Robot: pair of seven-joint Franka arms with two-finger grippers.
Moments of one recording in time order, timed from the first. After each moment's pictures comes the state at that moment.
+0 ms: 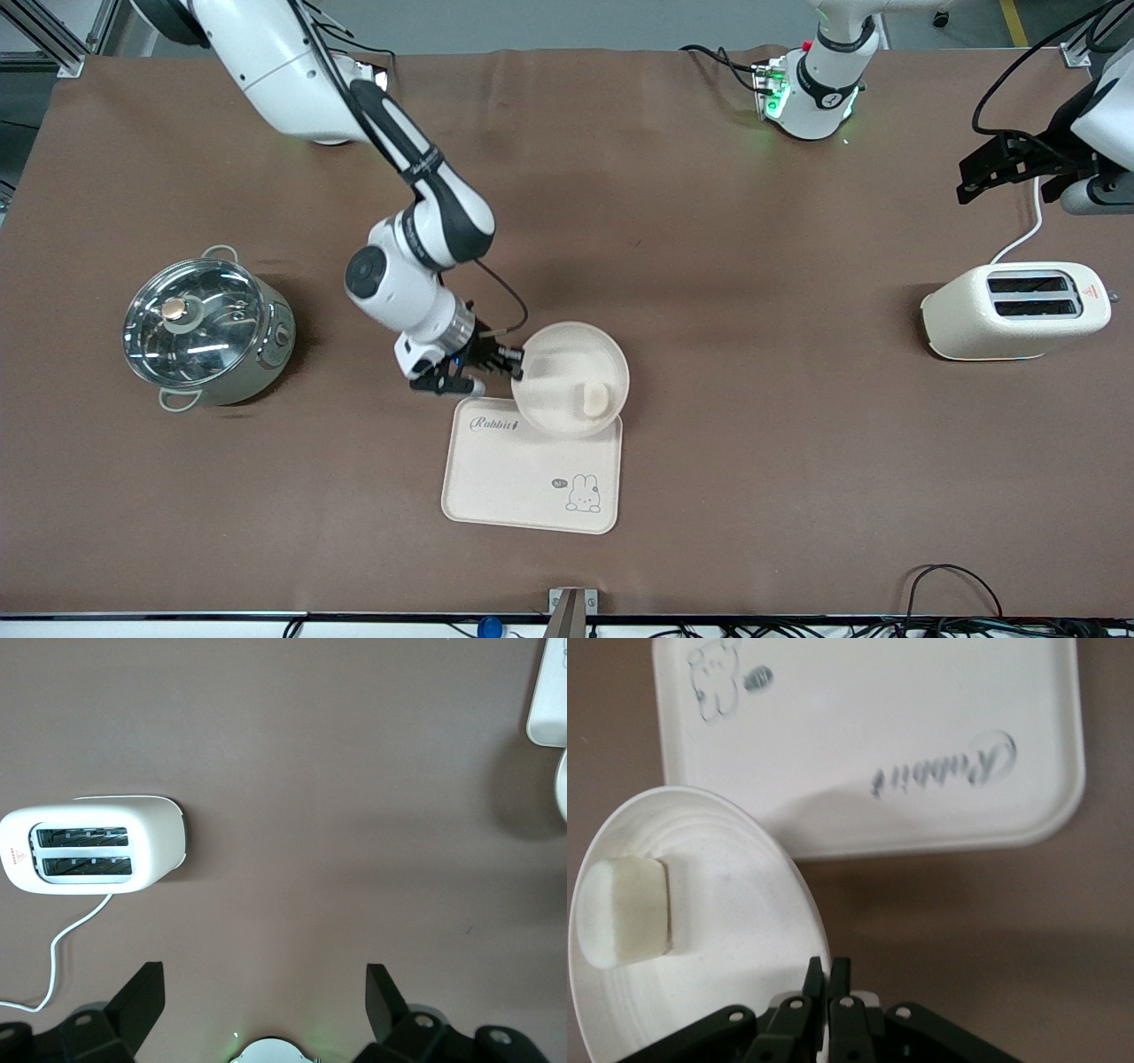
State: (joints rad) left arm 0.01 -0.03 -0.11 -1.52 0.00 1.43 -0.08; right arm 0.42 0.56 0.19 -1.90 0.49 2.78 0.32
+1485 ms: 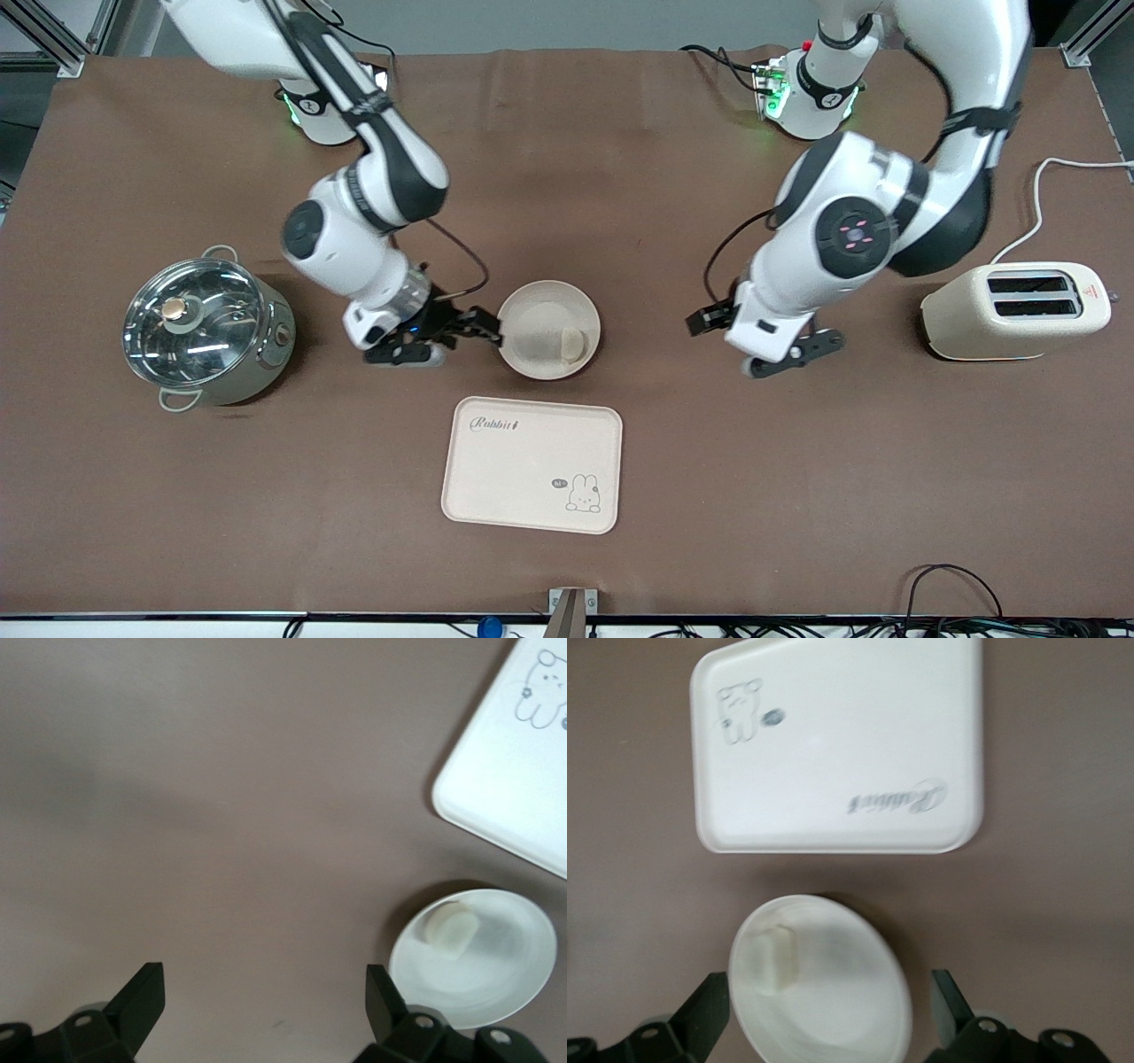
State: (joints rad) left arm -0.21 0.44 -0.32 -1.53 0.00 1.87 -0.87; right arm 0.25 0.36 0.21 -1.89 0.39 2.46 0.26
